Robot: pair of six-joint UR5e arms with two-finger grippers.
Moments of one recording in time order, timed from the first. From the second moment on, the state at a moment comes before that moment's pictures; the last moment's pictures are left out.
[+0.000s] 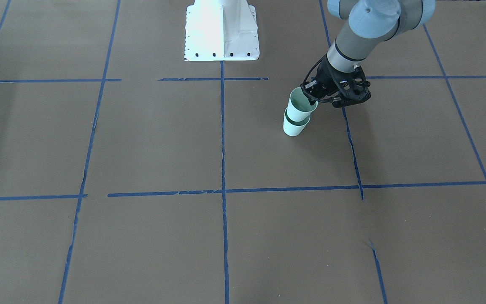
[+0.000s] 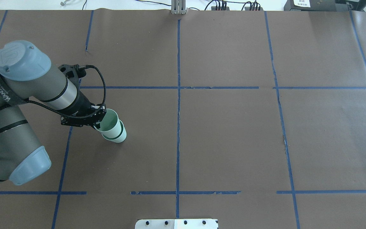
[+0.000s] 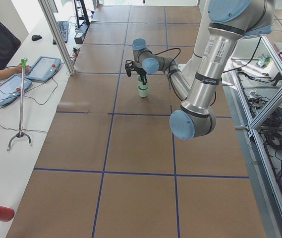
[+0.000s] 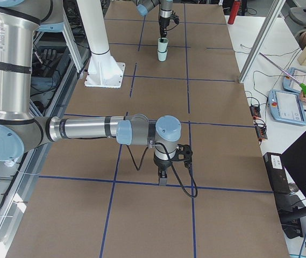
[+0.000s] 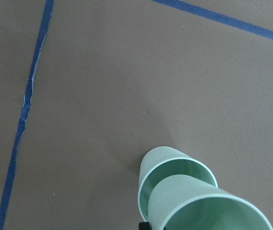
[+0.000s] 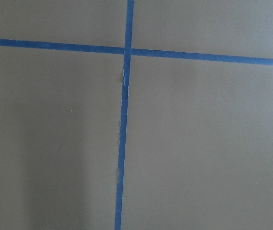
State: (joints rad) left arm -0.70 -1.93 -1.98 -1.56 -2.16 -1.33; right arm 1.55 -1.70 1.79 -1.68 2.26 -0.04
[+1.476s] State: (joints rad) left arm -1.21 -1.67 -1.93 -1.57 -2.23 -0.57; right arm 1.55 -1.70 1.79 -1.68 2.26 -0.04
